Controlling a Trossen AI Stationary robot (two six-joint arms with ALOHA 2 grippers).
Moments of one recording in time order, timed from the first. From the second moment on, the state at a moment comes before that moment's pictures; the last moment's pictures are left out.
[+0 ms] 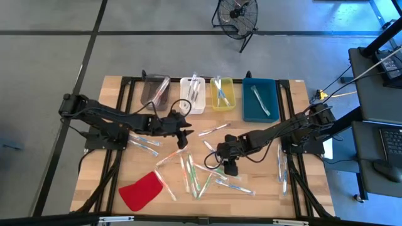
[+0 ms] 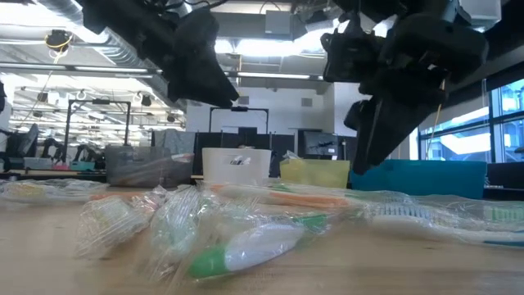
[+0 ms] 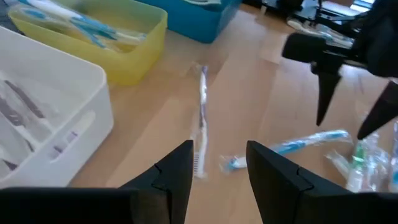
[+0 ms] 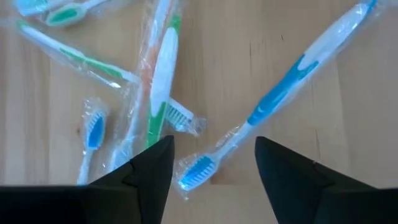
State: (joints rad) left arm -0.08 1.36 0.73 0.04 -0.35 -0.41; right arm 0.30 1.70 0.97 -0.37 -0.02 0.41
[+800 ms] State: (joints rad) left arm -0.15 1.36 0.73 -0.09 -0.44 -0.50; right arm 0.31 1.80 0.98 -0.39 0.01 0.70
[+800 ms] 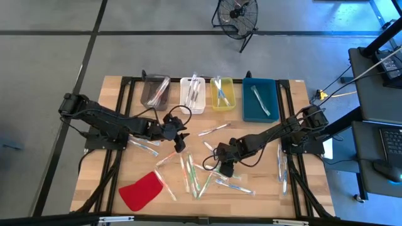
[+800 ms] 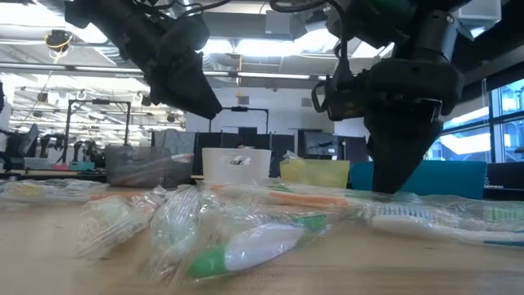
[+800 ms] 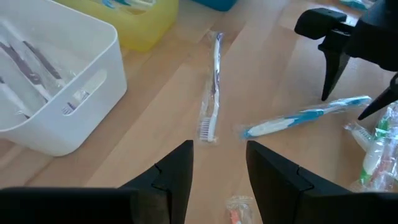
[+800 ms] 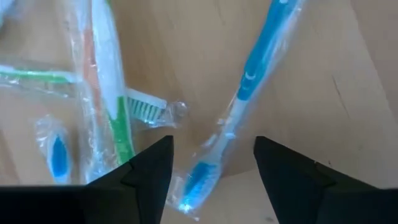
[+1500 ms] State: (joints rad) left arm -0.15 1.36 0.73 -0.11 -0.45 -0.50; right arm 0.30 1.80 0.98 -0.51 0.10 0.73
